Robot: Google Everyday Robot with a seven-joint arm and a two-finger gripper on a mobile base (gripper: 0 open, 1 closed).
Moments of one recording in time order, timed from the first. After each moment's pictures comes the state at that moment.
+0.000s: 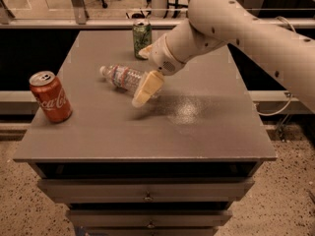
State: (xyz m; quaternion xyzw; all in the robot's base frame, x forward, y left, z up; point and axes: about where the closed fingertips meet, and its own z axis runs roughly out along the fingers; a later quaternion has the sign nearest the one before) arm 0.616 0.034 0.866 -0.64 0.66 0.19 0.34
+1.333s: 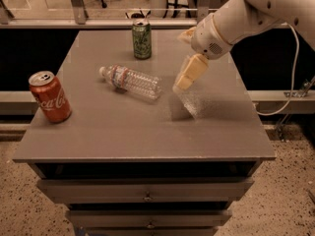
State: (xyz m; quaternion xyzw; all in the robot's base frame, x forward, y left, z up) arm 0.616 -0.067 0.911 -0.63 0.69 0.15 0.33
